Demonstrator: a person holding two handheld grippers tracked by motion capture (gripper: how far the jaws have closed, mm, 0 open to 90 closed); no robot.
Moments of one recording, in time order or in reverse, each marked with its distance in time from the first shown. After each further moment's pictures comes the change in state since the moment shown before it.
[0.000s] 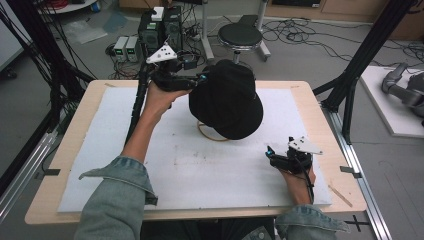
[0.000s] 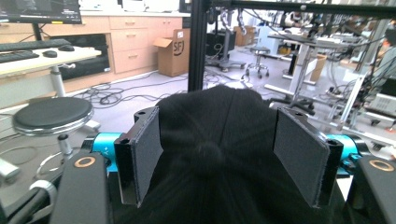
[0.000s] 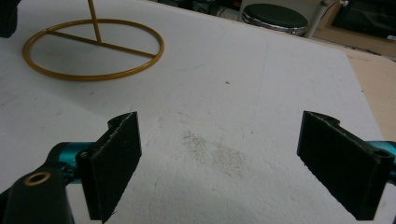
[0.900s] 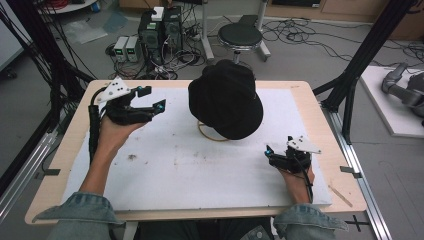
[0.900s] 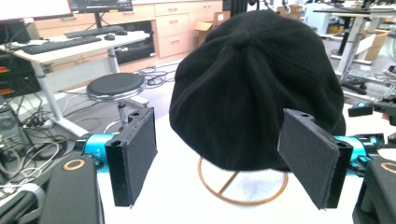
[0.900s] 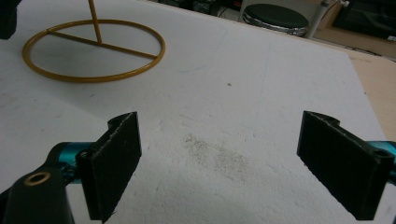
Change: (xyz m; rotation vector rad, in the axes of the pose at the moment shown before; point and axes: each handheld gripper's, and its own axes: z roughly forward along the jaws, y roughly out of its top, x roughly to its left) left arm -0.013 -0.054 -0.120 0.051 0.186 0.052; right arm 0.001 0.001 0.003 -0.001 0.002 -0.005
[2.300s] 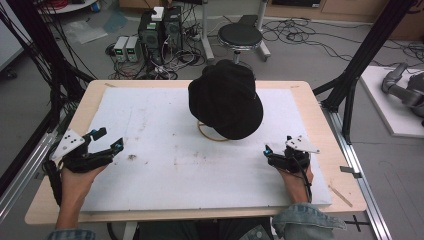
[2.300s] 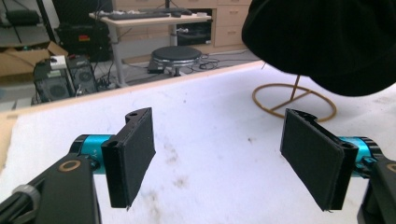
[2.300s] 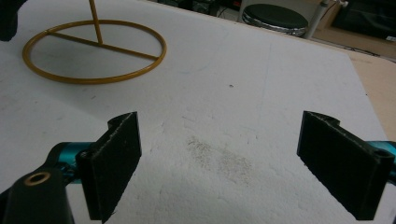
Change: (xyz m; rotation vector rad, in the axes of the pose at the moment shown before) left arm 0.006 -0.112 -0.110 0.004 0.248 -0.109; right arm 0.004 0.002 0.001 0.003 -0.003 0.003
